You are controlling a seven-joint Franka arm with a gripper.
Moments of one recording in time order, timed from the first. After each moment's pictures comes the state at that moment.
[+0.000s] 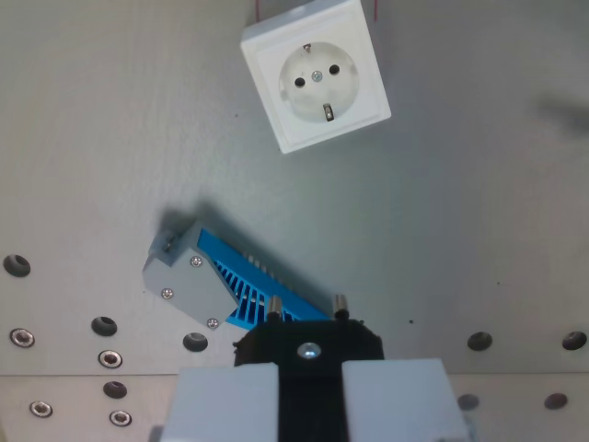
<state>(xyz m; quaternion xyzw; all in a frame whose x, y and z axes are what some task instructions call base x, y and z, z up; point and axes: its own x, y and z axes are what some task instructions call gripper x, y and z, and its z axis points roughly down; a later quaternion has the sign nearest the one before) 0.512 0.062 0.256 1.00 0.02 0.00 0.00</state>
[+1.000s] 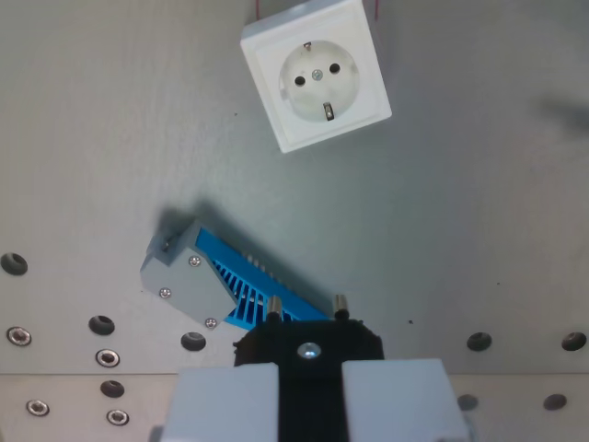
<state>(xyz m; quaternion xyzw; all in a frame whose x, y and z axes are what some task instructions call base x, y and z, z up) 0.511 0.062 0.253 1.00 0.02 0.00 0.00</state>
